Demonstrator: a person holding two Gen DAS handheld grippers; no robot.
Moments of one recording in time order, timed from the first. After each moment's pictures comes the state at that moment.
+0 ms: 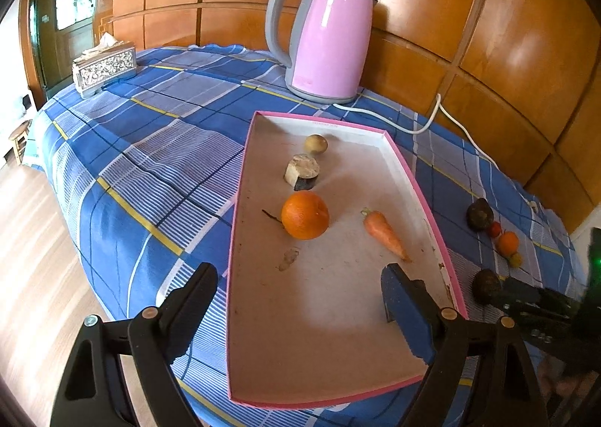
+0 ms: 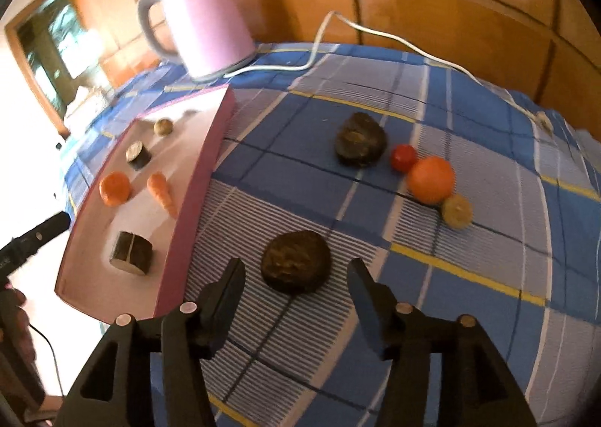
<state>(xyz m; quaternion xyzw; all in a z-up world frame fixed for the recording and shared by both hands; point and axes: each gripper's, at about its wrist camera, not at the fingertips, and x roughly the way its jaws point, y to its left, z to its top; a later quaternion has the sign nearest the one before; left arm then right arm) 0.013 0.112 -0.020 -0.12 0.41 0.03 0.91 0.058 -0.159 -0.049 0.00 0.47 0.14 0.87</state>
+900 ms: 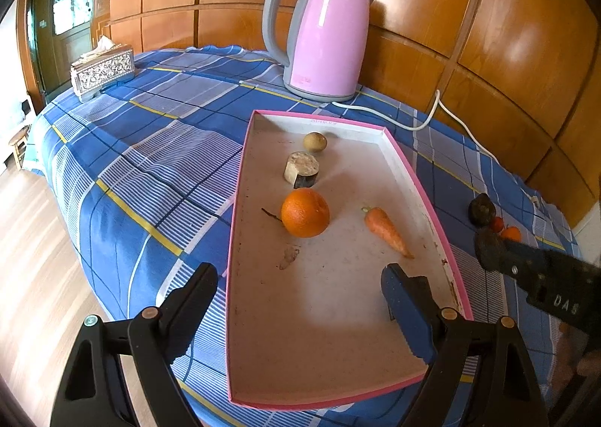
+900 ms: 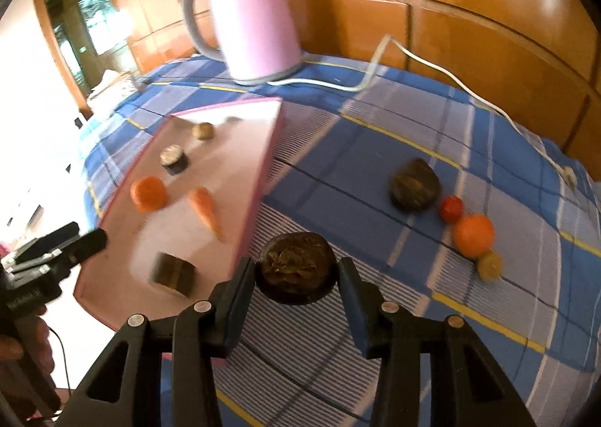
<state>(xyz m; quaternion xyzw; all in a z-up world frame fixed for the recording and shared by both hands) 0.014 0.111 -0.022 -0.11 0.41 0.03 0.91 0.071 -0.116 -0.025 -0.03 0.45 0.19 0.87</state>
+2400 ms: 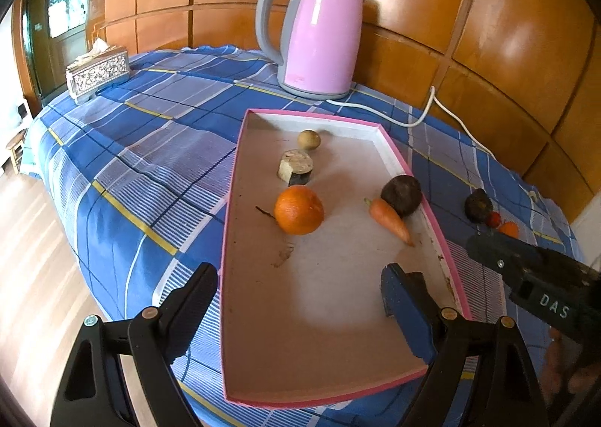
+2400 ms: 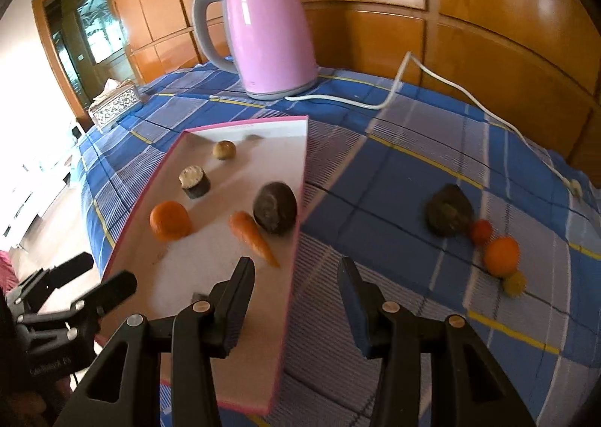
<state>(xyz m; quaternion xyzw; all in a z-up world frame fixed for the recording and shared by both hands) 0.014 0.106 -0.022 -0.10 0.41 0.02 0.91 0.071 -0.085 -0.021 -0.02 0.44 0.17 0.88</state>
